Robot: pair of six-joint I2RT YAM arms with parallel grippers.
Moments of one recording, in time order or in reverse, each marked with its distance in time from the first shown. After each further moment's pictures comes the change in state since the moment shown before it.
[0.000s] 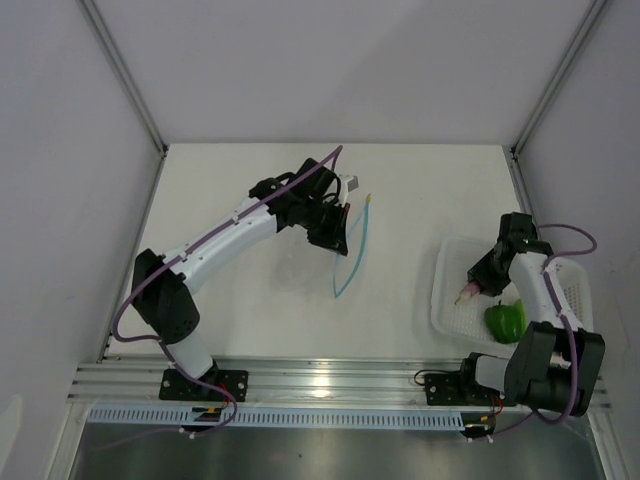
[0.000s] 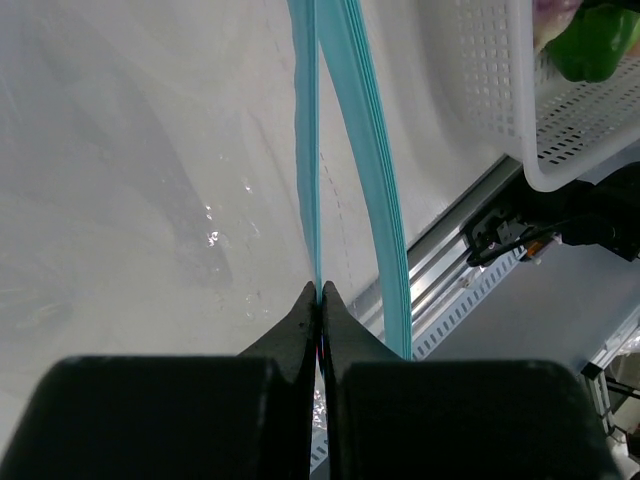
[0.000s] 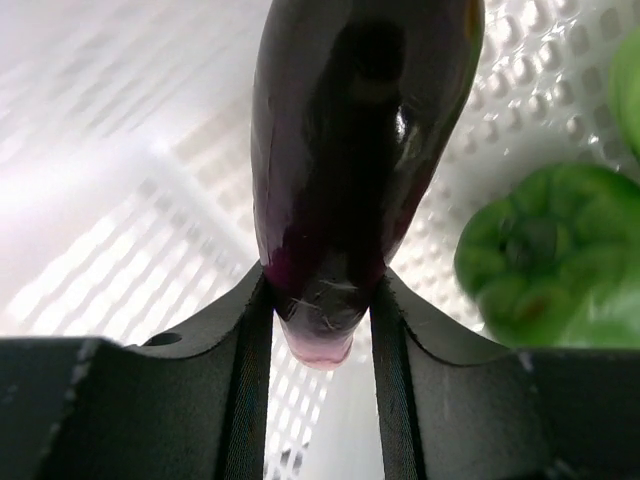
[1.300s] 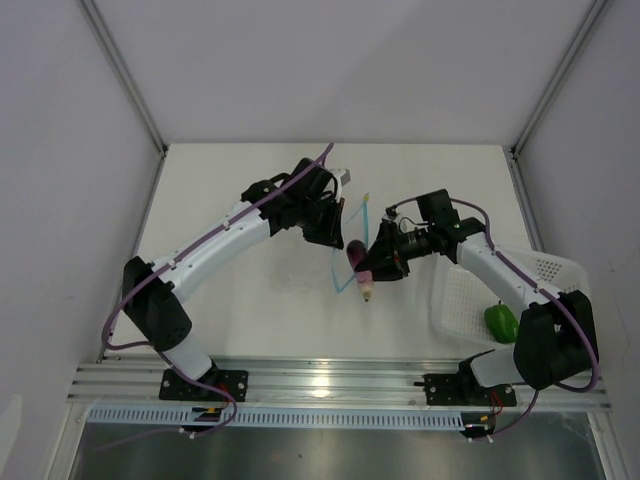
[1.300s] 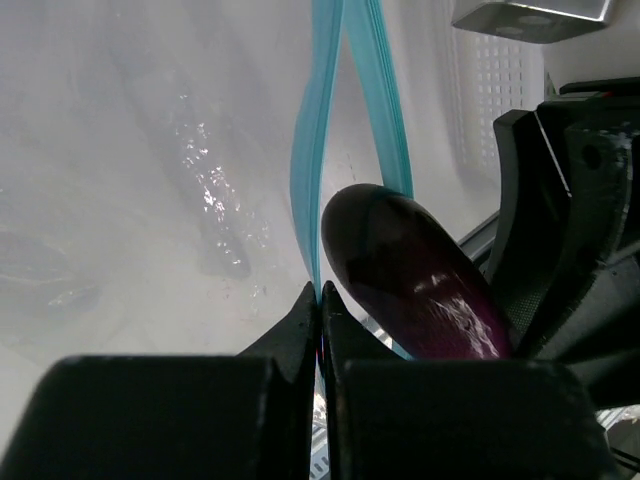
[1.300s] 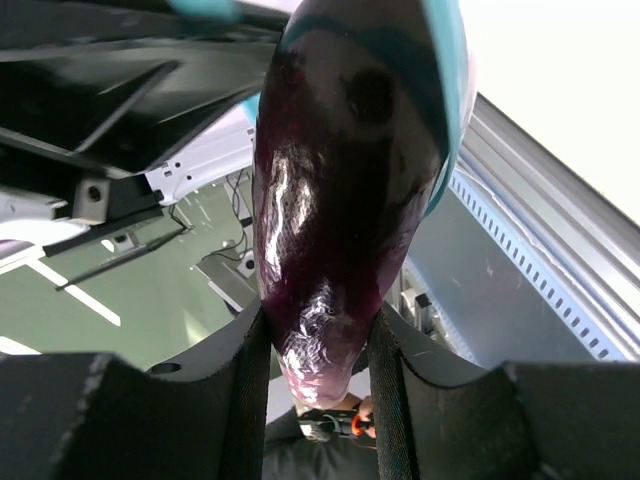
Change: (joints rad) left arm -0.018 -0.040 -0.004 0.009 -0.123 -0.081; right arm 0.587 0.102 0.185 0.212 -1.222 0.186
